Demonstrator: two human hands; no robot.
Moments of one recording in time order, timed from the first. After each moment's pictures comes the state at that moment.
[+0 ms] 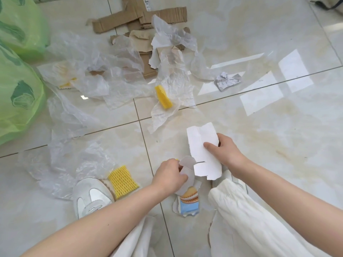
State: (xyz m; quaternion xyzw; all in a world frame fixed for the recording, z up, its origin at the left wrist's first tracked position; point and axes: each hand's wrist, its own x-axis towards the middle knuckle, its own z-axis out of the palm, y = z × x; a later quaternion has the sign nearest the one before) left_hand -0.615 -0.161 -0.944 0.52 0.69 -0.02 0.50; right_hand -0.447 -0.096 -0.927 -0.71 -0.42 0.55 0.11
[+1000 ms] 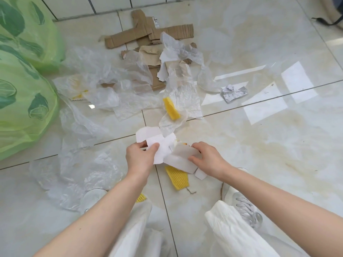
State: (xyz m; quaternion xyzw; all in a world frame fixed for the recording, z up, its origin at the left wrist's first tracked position) left_hand -0.687 -0.112 -0.933 0.19 0.80 0.35 0.44; right_hand -0.495 -0.085 -0.945 -0.57 -0.70 0.42 -0.01
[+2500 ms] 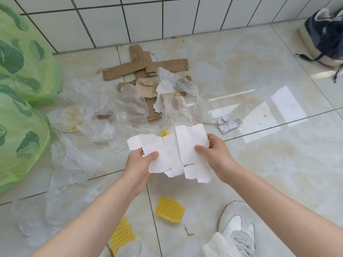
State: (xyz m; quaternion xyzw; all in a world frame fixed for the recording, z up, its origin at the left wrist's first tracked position) left_hand -0.700 -0.040 -0.923 0.13 0.64 0.41 0.64; right_hand -0.493 0.006 -0.917 -0.67 -0.38 0.59 0.26
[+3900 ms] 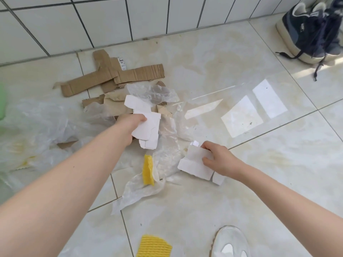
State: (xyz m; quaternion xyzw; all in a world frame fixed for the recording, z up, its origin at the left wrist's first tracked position) left_hand -0.684 0.164 -0.951 0.19 0.73 0.29 0.60; right_hand -0.419 0.078 -0.938 -0.64 -0.64 0.42 -0.01
